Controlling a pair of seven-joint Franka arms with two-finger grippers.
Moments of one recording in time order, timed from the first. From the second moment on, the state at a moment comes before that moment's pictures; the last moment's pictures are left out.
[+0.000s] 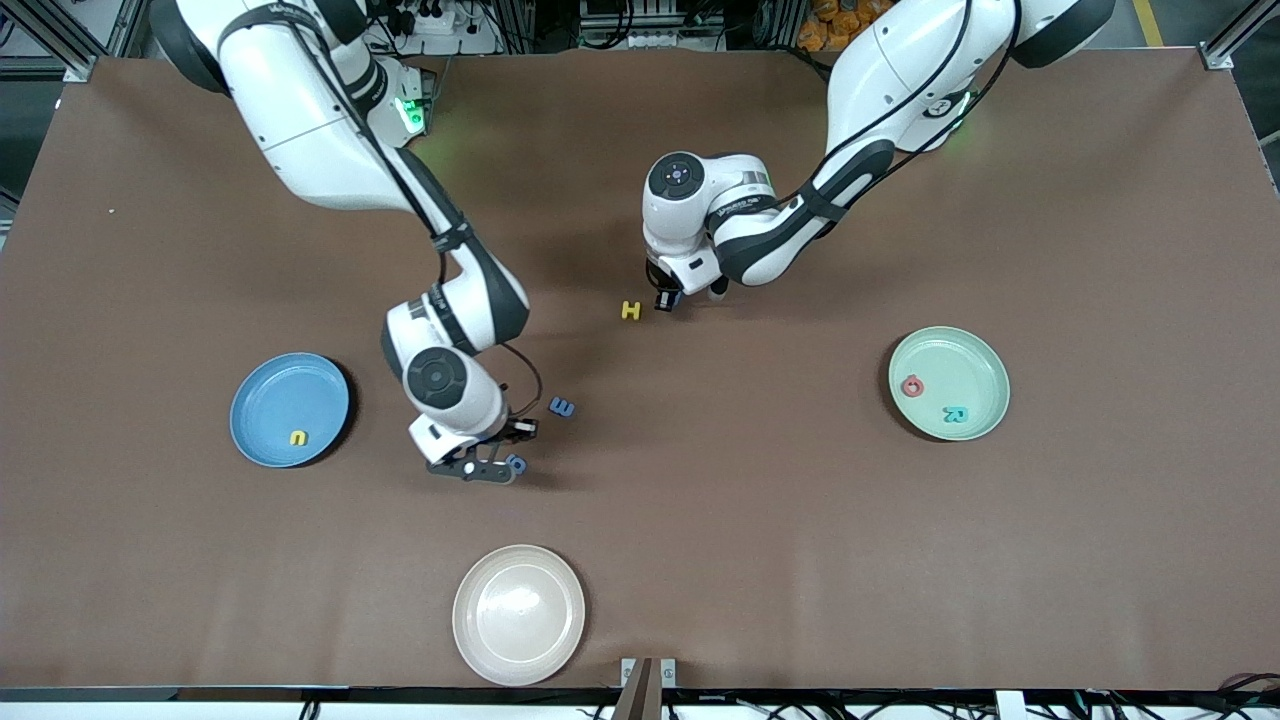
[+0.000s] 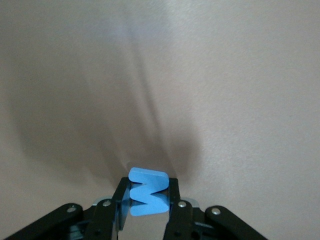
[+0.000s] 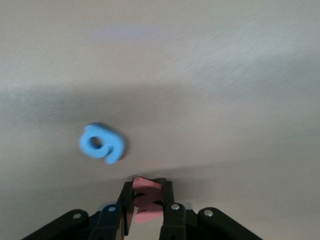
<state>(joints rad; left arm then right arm) -0.25 0.71 -0.67 -1.96 0.68 2.45 -2.65 0.35 0.77 0.06 -1.55 -0.05 2.26 0.52</state>
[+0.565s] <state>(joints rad) -0.08 0.63 -0.70 -1.85 0.67 2.28 -2.00 0.18 0.66 0.02 -1.57 -0.09 2.13 0.15</state>
